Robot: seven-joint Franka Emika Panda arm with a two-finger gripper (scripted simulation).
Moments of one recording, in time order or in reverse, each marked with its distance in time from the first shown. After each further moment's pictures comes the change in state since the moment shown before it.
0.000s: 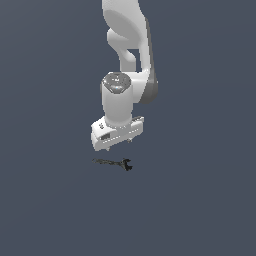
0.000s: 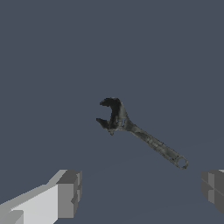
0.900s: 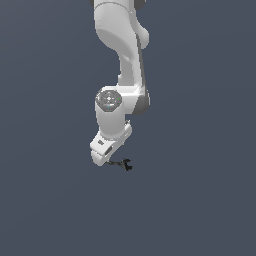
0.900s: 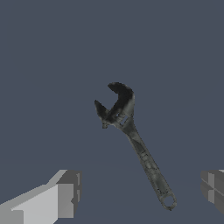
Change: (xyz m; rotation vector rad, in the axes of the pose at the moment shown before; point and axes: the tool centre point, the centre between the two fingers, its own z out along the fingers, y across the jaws) arm -0.001 0.020 0.046 0.020 -0.005 -0.461
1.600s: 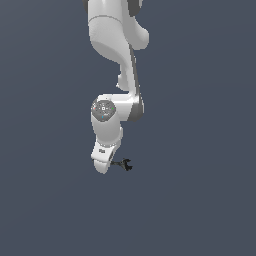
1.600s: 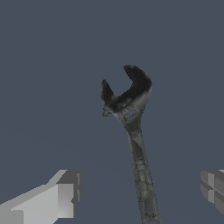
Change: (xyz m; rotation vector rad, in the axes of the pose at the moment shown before) arm -0.008 0.011 0.031 0.015 0.013 -0.309
